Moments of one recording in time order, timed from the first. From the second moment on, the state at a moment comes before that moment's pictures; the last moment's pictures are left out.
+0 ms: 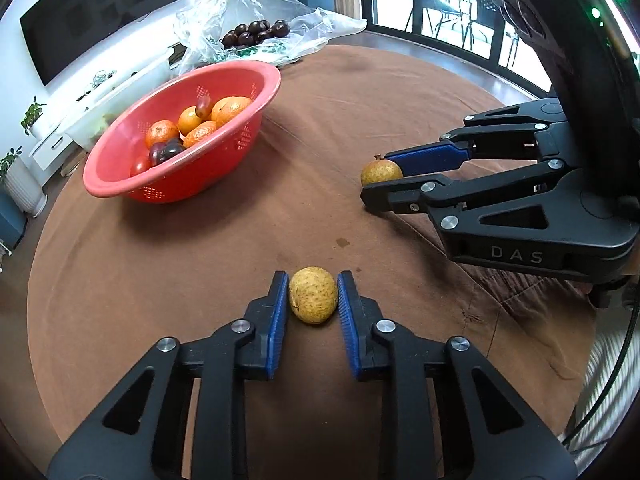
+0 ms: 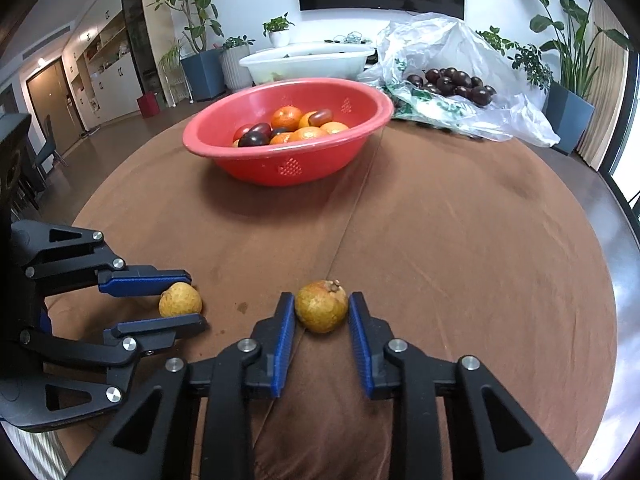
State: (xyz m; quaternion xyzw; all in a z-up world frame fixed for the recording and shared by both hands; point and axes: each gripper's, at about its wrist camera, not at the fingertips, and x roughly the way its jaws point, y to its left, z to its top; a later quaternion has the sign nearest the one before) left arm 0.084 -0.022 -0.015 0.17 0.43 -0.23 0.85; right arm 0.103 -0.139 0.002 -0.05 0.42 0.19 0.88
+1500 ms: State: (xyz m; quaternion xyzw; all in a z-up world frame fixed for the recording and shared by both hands) left arm 0.176 0.048 0.062 0.05 0.39 -0.20 0.90; right arm 0.176 -0.116 0.074 0.02 0.35 0.25 0.90
